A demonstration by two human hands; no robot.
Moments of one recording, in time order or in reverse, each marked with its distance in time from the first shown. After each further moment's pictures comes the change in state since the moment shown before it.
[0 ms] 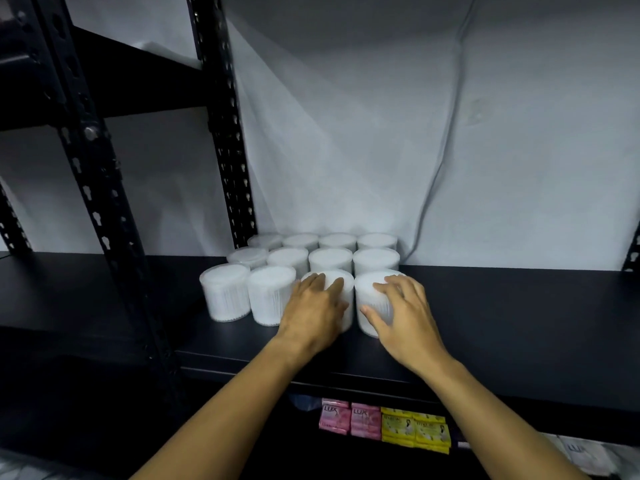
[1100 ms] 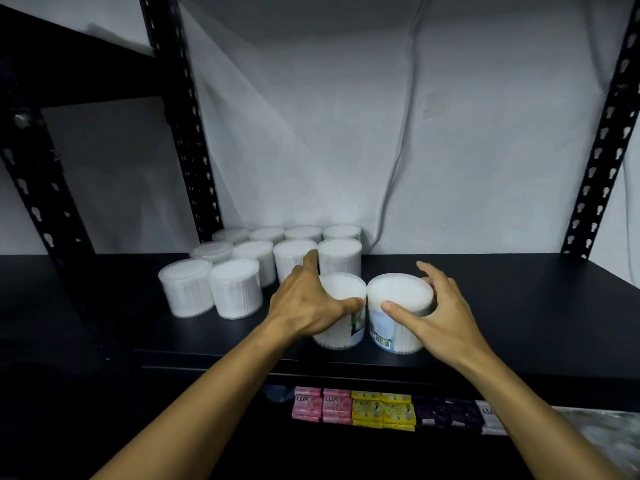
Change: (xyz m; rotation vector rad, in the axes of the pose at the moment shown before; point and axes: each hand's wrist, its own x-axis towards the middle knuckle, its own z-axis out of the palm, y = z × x) left_hand -0.002 0.065 -0.039 -0.394 -0.191 -0.292; right_hand -0.040 0.032 -0.094 0.329 -0.026 0.359
